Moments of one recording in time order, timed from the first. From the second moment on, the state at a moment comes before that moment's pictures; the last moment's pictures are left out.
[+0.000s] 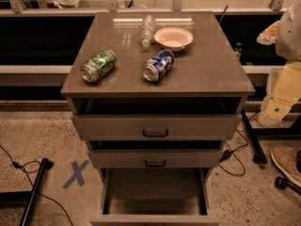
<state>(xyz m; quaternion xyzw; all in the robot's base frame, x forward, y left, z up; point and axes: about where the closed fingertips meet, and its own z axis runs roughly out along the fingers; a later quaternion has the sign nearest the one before) 0.438 -0.217 0.976 -0.60 0.78 -0.03 0.16</state>
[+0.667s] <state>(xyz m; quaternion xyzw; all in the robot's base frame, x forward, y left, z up) 0.469 -0.201 0.976 -0.61 0.77 -0.05 0.15</state>
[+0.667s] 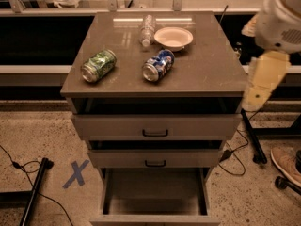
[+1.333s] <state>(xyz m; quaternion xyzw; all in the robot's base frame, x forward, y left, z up) 0.515 -0.175 0.969 -0.66 0.73 -0.08 0.15</state>
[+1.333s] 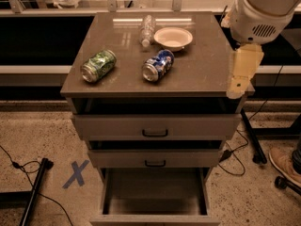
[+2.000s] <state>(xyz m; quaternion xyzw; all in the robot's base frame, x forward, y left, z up) 0.544 -0.142 0.953 -0.72 0.67 -0.08 0.17</state>
